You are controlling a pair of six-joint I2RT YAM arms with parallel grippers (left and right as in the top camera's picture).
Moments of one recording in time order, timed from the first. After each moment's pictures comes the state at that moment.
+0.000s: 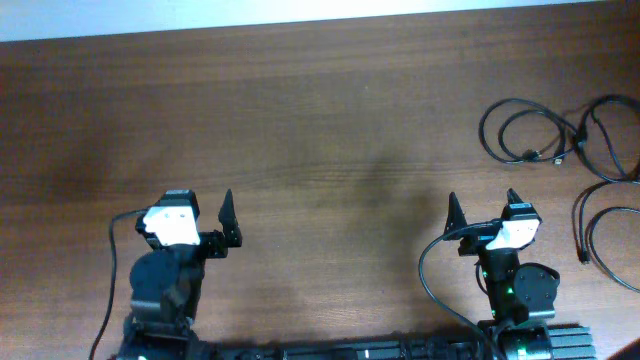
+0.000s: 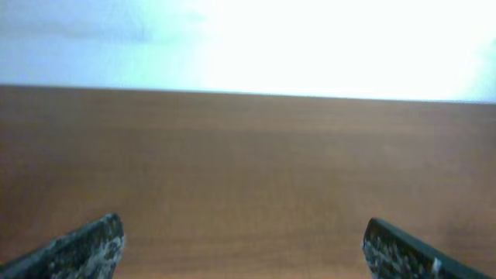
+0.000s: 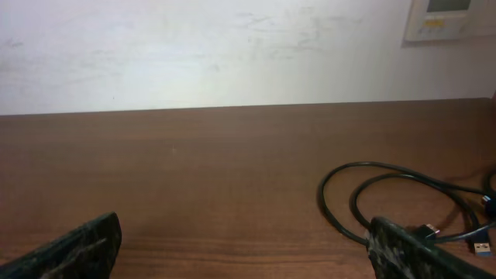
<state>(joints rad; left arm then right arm) -0.17 0.43 0.41 -0.24 -0.10 -0.09 0.00 0.01 0.01 -0.07 -0.02 0.06</state>
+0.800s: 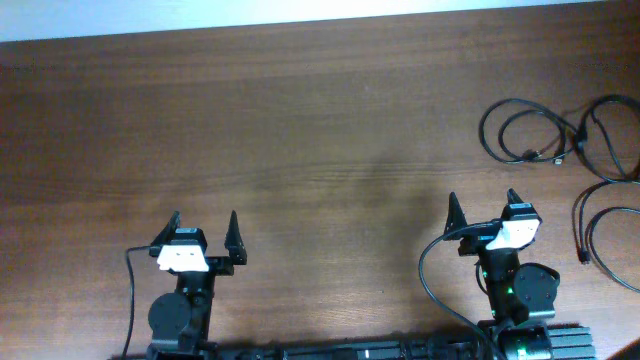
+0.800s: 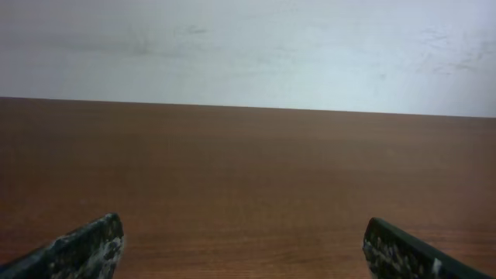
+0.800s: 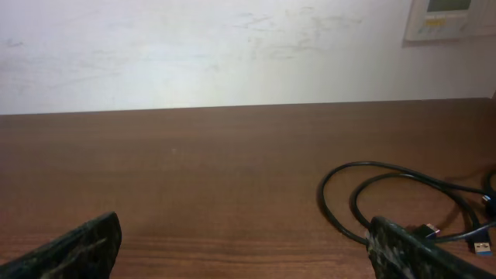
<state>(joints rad) -0.12 0.01 0.01 -0.08 -0.05 -0.07 0.00 0.01 0.01 -0.07 -0.02 0.06</state>
